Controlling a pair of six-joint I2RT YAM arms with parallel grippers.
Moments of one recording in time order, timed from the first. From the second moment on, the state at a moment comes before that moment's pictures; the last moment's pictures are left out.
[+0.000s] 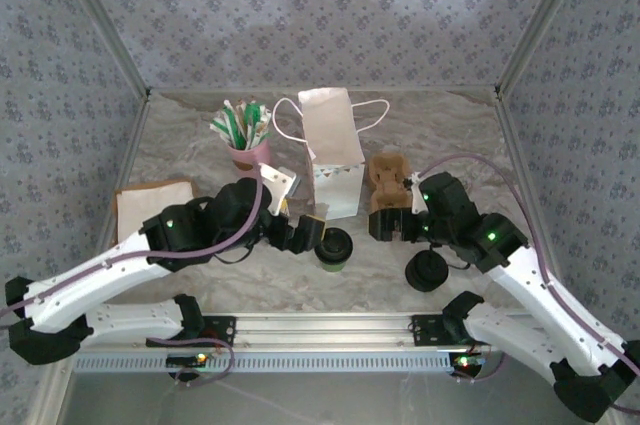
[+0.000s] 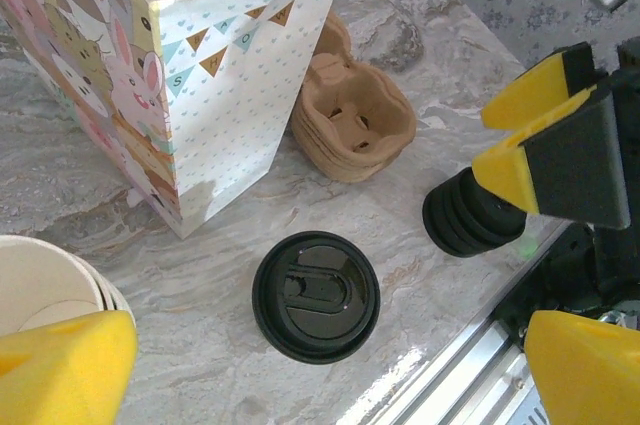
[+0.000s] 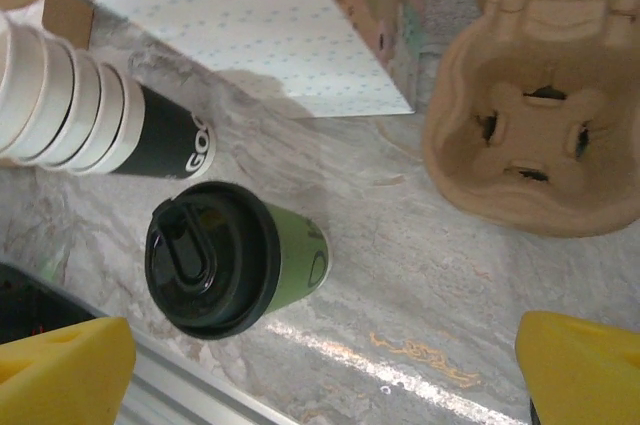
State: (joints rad) left arm -1.15 1.01 1.18 -0.79 -0.18 -0.52; right arm 0.61 0.81 0.91 -0.90 -0.13 0.53
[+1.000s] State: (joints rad) left arm -0.89 1.19 1.49 -0.91 -0.25 -0.42; right arm 0.37 0.94 0.97 -0.75 -0.23 0.52
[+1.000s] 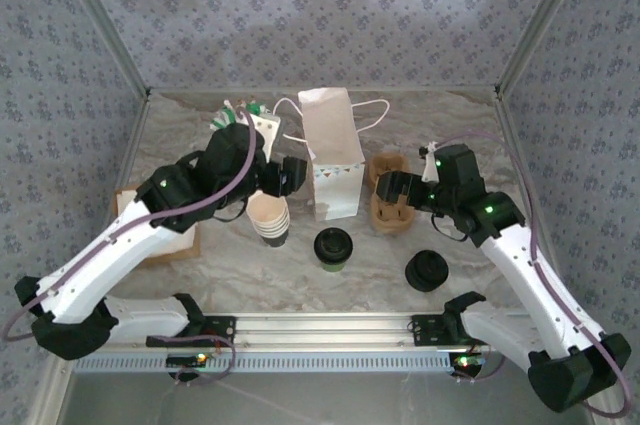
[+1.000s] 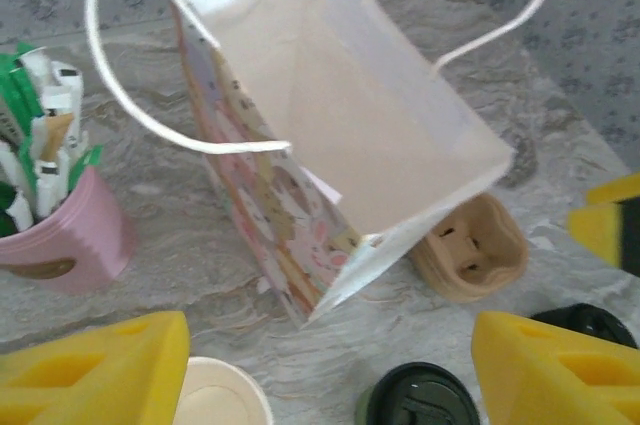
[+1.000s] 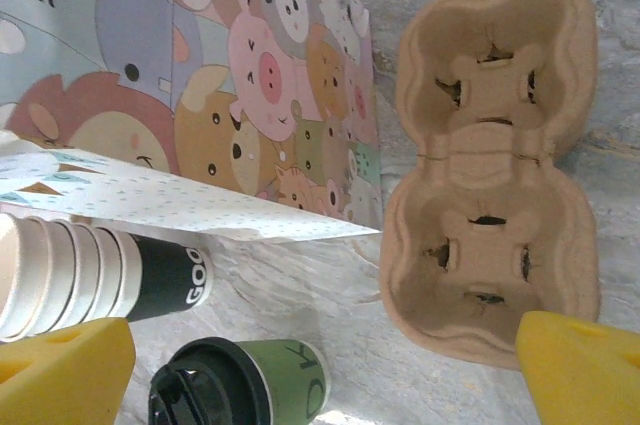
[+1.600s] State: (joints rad) left arm -0.79 1.29 1.55 -0.94 -0.12 -0.41; right arm 0.20 1.21 1.06 -0.67 -0.41 0.49
